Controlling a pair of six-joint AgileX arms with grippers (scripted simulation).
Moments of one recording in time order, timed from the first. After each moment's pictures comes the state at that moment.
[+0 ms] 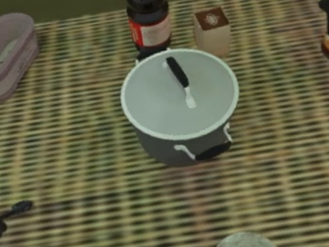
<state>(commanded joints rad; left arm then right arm) 0.00 0.00 0.00 0.00 0.00 0.00 0.00 2.26 2.05 -1.19 -0.11 -0.62</state>
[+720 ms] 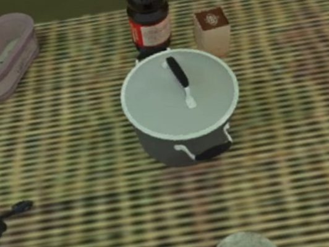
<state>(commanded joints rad) 0.00 0.00 0.00 0.00 0.00 0.00 0.01 2.04 1.85 -1.21 -0.11 -0.60</state>
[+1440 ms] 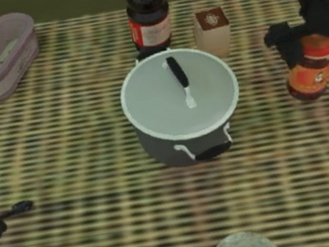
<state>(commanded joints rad) 0.00 0.00 0.00 0.00 0.00 0.00 0.23 2.04 1.68 -1.04 0.01 0.10</state>
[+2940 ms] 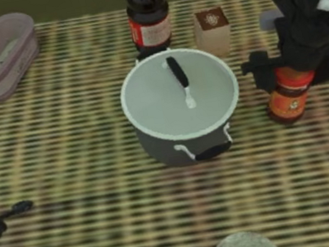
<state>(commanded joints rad) 0.00 0.00 0.00 0.00 0.00 0.00 0.30 2.09 1.52 -0.80 0.06 0.30</state>
